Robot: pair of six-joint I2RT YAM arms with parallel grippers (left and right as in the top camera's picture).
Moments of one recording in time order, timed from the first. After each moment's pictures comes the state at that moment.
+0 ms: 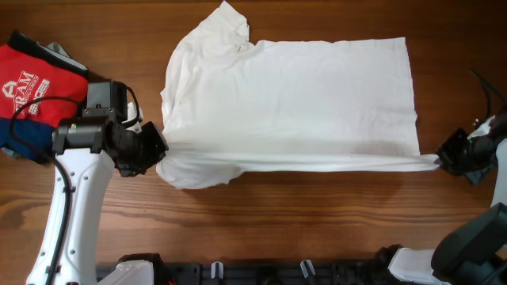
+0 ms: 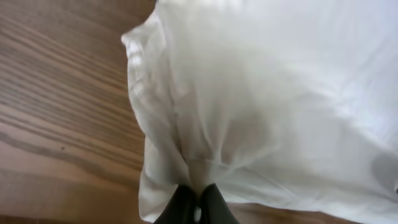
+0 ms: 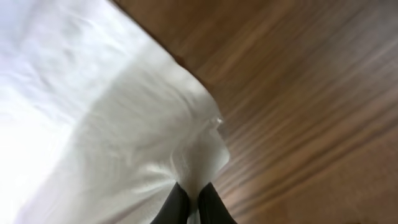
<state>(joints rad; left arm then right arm) 0.03 1.32 1.14 -1.18 0.22 -0.49 -0.61 1.56 1.17 -1.11 -0.14 0.22</state>
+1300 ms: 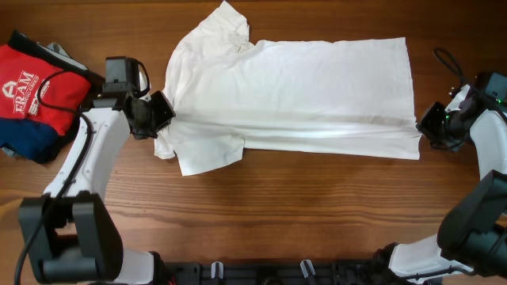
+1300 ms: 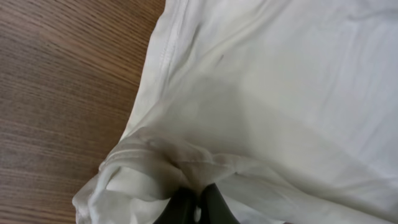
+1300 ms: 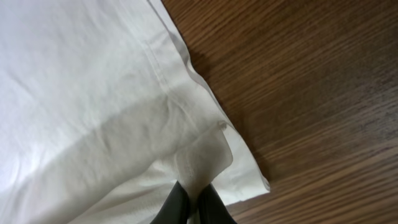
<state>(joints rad) 0.03 1.64 1.13 -0.72 0.21 -0.49 -0.47 1.70 1.17 -0.79 -0.18 0.20</state>
